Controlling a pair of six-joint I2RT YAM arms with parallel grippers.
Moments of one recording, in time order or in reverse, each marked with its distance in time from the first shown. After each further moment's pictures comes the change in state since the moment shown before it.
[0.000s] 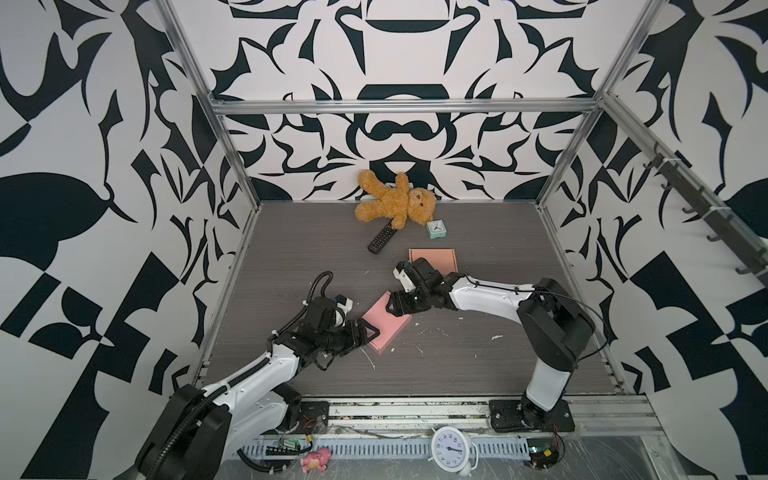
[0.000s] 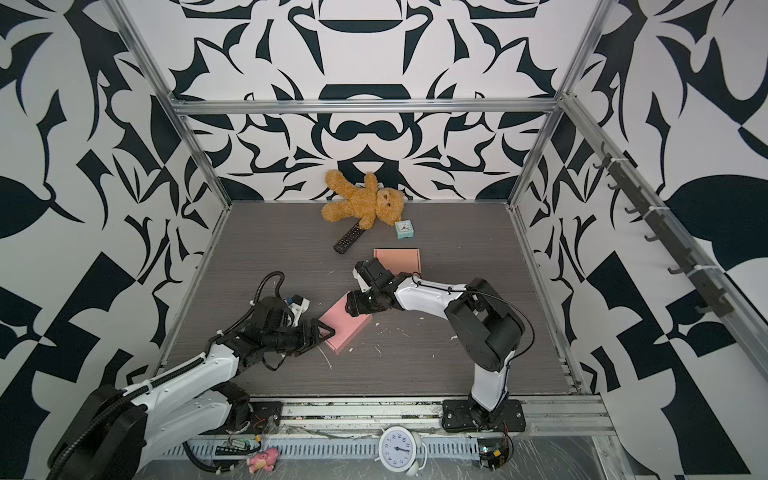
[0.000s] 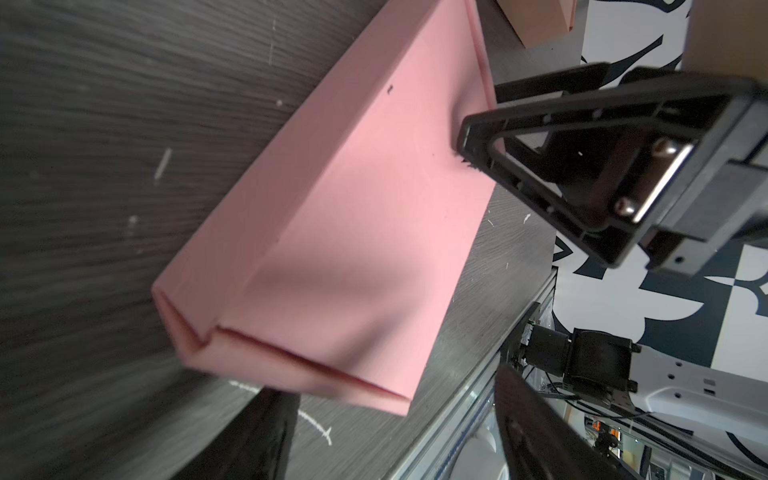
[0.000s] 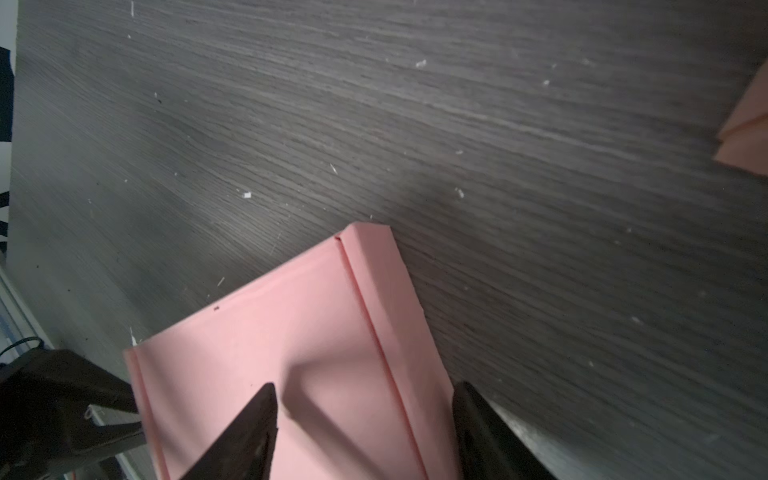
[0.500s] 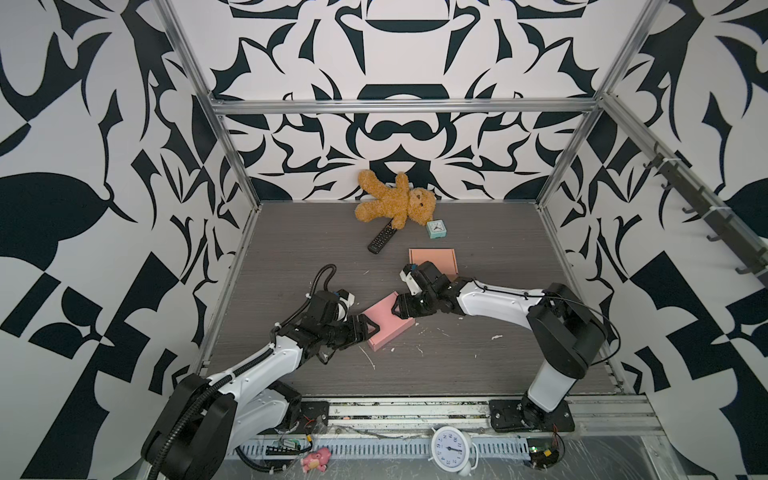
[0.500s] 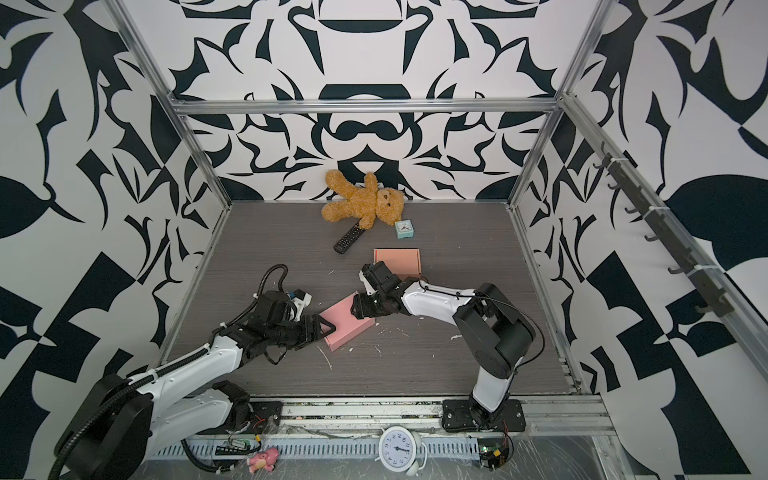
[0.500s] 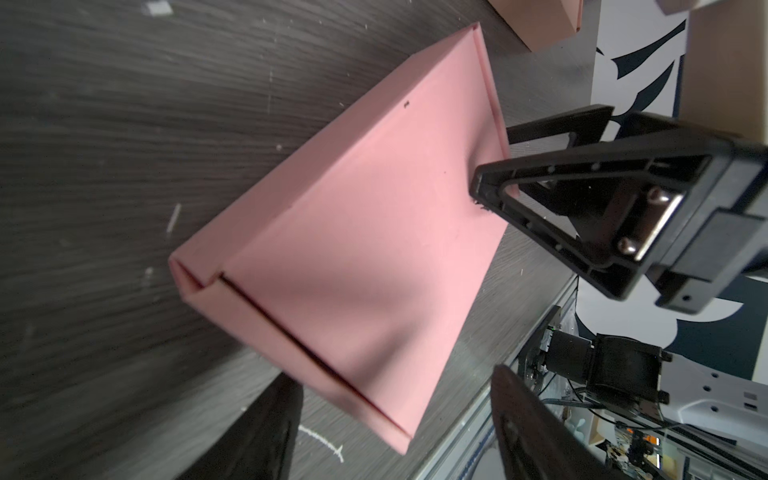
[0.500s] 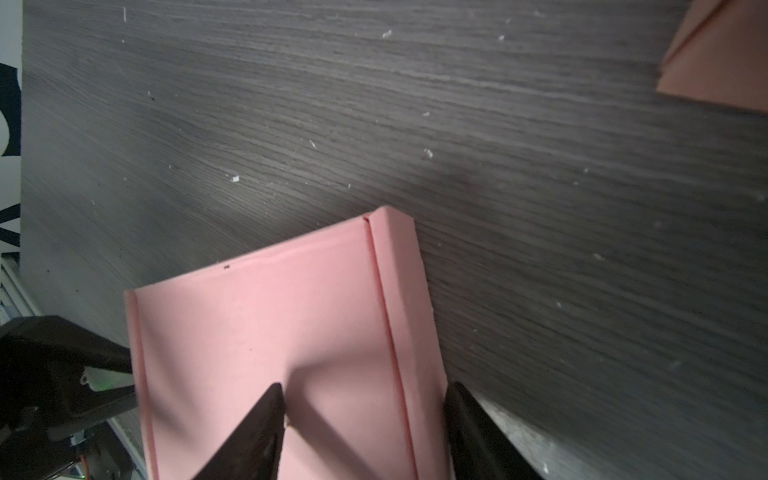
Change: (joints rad) left arm 0.018 0.056 0.082 -0.068 -0.032 0.107; right arm -0.006 -0.073 -0.084 0.031 0.001 0.058
